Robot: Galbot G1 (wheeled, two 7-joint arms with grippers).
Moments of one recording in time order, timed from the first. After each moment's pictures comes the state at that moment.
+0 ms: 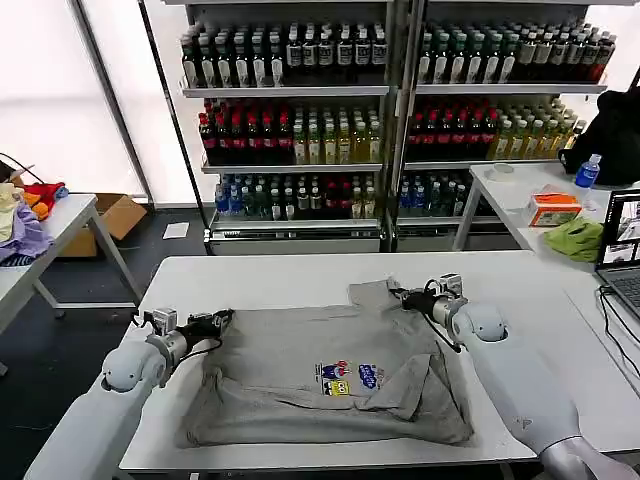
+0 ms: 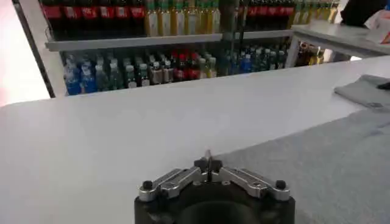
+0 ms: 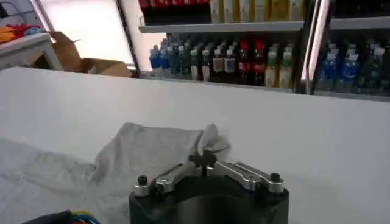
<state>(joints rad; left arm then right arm) 0.83 -0.99 -0.28 -1.40 -0.53 0.48 0.29 -0.55 1.10 0.11 1.18 0.60 -0.50 -0.32</state>
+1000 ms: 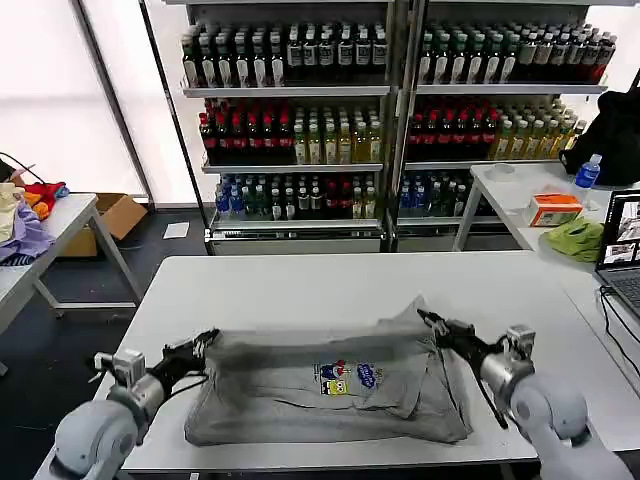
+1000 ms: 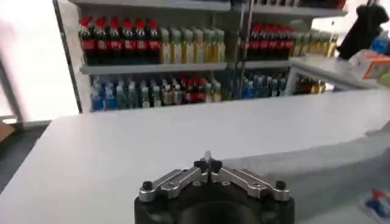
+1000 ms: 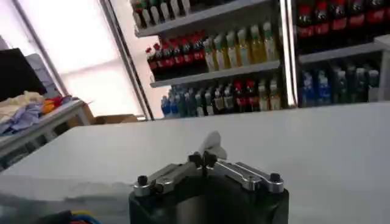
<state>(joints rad) 1.39 -0.99 -0.56 -2.02 -0.55 0.55 0.08 -1.35 1.05 0.60 2.01 0.72 -0.55 -0.19</state>
